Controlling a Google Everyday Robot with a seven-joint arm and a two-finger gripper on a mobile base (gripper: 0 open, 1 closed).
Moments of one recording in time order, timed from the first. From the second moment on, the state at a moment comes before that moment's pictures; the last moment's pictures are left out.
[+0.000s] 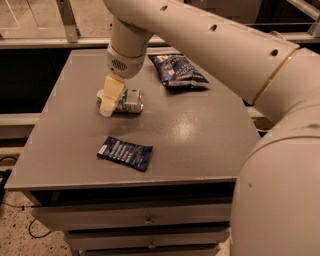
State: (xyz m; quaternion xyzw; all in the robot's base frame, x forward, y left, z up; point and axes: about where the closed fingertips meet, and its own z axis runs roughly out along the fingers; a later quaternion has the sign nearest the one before) arm 0.626 0.092 0.872 -0.58 0.80 0.06 0.16
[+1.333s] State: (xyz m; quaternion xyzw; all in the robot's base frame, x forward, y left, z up) arm 0.621 0.115 0.854 -0.62 0.77 0.05 0.15
